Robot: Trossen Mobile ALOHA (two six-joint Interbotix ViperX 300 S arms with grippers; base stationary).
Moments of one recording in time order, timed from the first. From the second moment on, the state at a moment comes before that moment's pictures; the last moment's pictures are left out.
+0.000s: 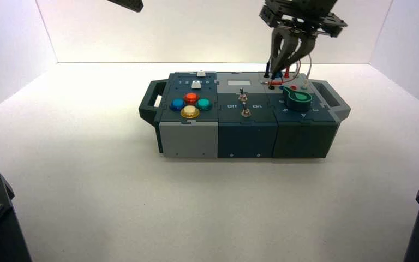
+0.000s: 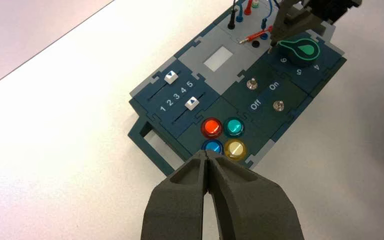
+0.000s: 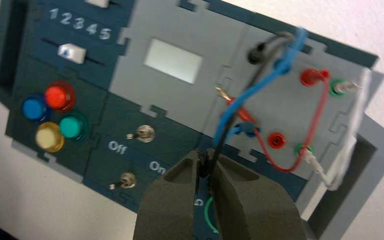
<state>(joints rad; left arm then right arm) -0.55 -0.61 0.92 -0.30 0.55 0.45 0.38 -0.04 0.66 0.29 0.68 -0.18</state>
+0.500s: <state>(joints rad) -0.55 -0.61 0.92 -0.30 0.56 0.45 0.43 -0.06 0.66 0.12 0.66 -0.16</state>
